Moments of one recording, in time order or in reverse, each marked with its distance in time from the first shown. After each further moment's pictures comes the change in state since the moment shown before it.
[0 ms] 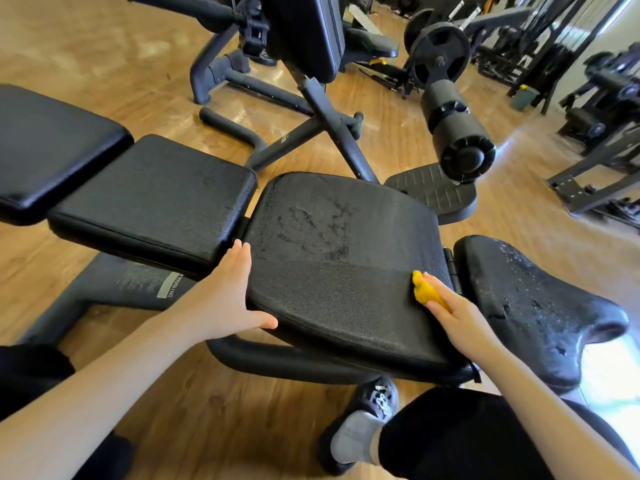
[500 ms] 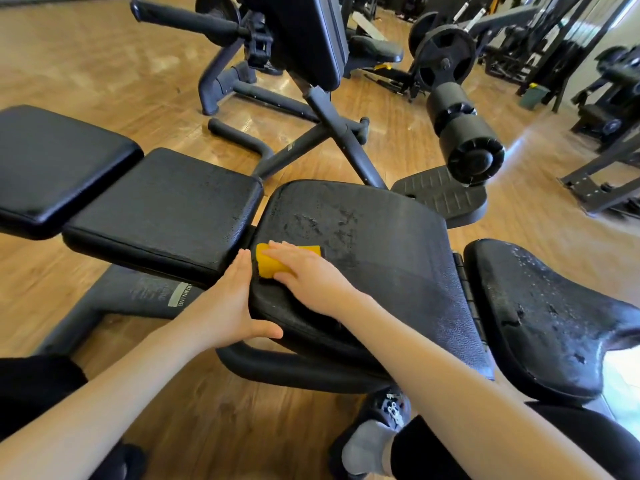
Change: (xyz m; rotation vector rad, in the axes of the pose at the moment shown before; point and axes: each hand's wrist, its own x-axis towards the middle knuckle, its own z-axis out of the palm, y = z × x) left_hand 0.003 -0.006 0.000 -0.186 0.035 0.004; right_hand 0.079 -0.168 0.104 -0.118 -0.271 -0.447
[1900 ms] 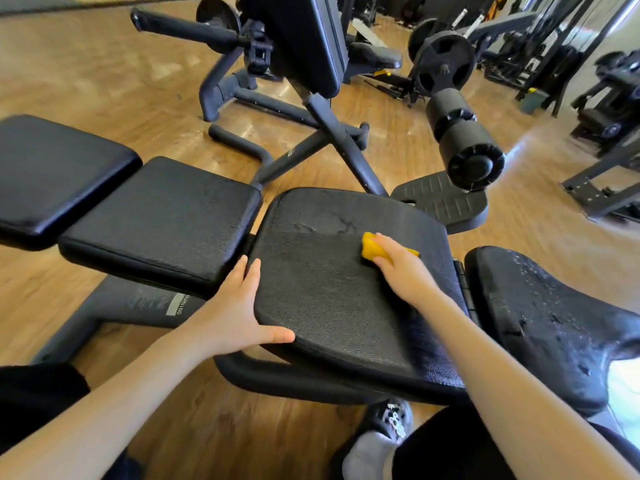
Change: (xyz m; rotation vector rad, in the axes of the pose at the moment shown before) left_hand 0.012 0.000 0.006 0.019 -0.060 -0.036; right_hand -0.040 0.116 -0.055 0.031 0.274 0.381
